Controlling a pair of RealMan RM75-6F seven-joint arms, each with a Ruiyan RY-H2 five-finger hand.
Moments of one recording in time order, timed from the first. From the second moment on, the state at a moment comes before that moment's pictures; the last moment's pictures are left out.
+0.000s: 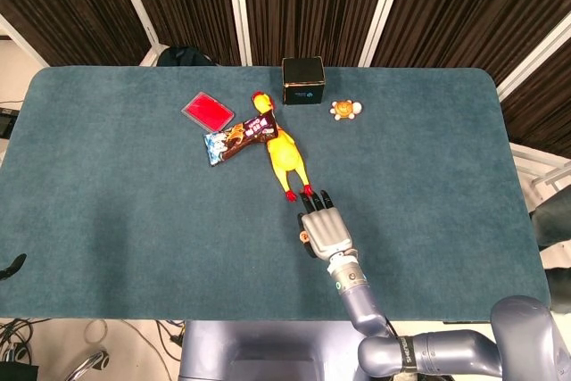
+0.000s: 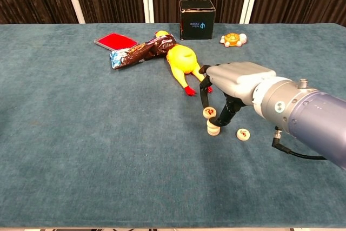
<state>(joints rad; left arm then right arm) -0.04 -1.01 -0.11 -1.75 1.28 1.45 -0.02 0.81 -1.75 0.19 -1.71 -0.72 1.23 -0.89</state>
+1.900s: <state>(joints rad) -0.04 -1.01 -0.11 -1.75 1.28 1.45 -0.02 0.81 -1.74 0.16 -1.71 -0.70 1.21 -0.86</state>
